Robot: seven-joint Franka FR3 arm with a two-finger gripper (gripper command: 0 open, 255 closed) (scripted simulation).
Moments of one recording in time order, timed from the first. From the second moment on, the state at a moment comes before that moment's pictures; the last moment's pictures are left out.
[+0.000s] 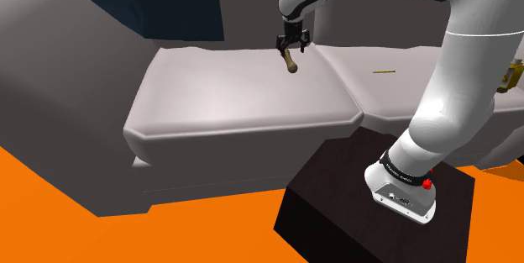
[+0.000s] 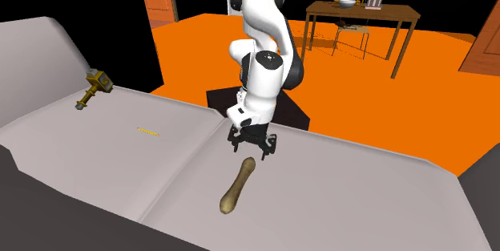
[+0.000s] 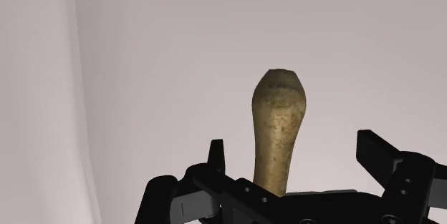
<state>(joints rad) -0.24 0.34 -0.06 -1.84 -0.15 2.12 0.34</state>
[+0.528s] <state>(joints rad) -0.26 0.55 -0.08 -1.65 -0.13 2.15 0.37</state>
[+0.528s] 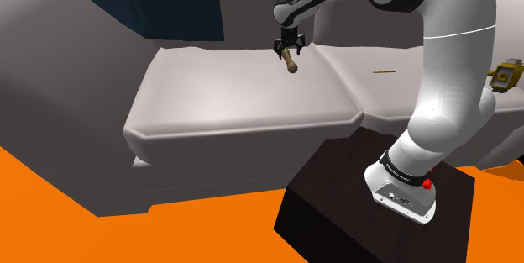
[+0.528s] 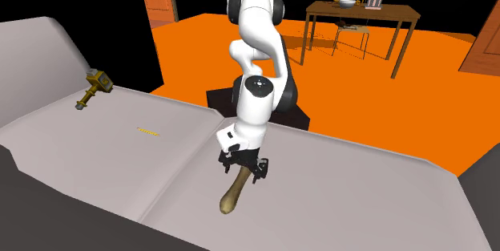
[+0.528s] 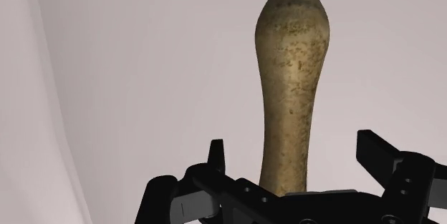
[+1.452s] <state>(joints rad) -0.27 0.58 -0.08 -1.65 -0.13 2.19 0.38</state>
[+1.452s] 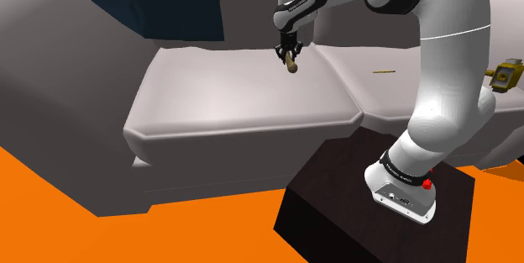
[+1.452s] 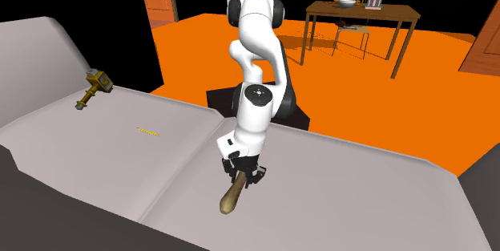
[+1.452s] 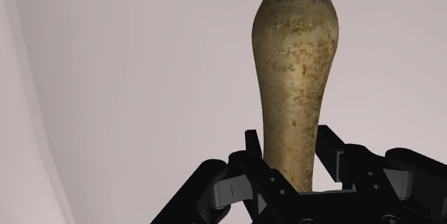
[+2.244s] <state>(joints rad) -0.26 0.52 -0.08 -1.62 -0.13 2.10 0.36</state>
